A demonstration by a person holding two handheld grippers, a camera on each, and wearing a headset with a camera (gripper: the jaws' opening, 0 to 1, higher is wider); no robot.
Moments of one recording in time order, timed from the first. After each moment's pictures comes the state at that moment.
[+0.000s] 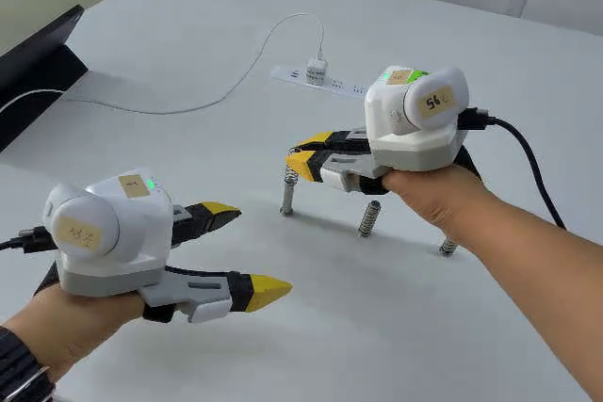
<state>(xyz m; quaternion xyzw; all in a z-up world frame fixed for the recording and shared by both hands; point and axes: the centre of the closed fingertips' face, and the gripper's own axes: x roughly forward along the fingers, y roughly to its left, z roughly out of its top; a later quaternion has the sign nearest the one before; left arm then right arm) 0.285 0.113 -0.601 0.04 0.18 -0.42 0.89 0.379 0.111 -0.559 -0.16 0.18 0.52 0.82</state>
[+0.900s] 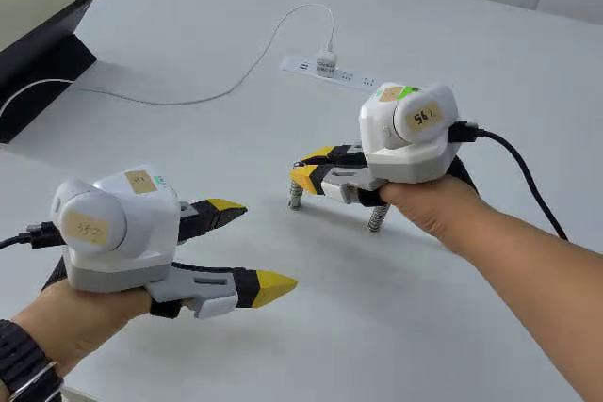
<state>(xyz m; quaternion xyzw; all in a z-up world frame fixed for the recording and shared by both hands) 0.285 0.116 -0.608 0.03 0.19 -0.41 0.89 0.378 0.114 -0.595 -0.17 0.21 0.51 0.81</state>
